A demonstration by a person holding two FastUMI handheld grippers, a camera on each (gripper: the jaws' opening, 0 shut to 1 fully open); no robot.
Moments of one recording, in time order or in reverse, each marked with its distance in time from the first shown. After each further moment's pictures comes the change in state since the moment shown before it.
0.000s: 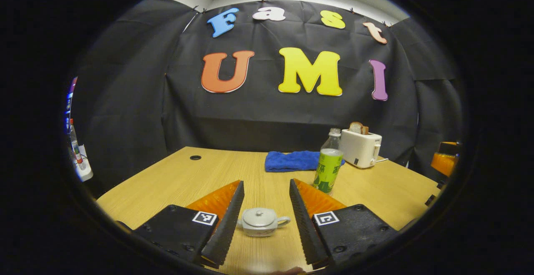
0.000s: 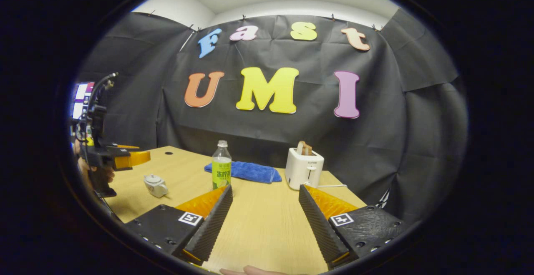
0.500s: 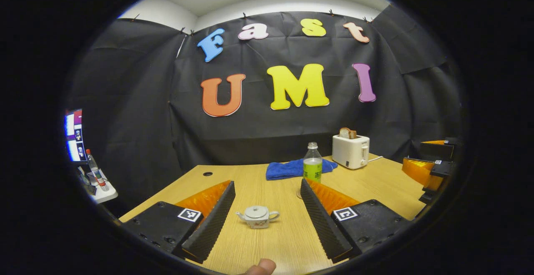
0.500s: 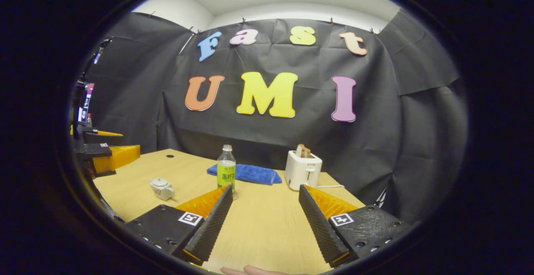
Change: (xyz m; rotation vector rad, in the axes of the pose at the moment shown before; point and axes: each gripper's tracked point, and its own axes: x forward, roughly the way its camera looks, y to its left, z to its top) left arm -0.081 -0.037 0.030 0.125 -0.057 0.025; right arm -0.032 0.016 0.011 -0.009 -0.020 -0.025
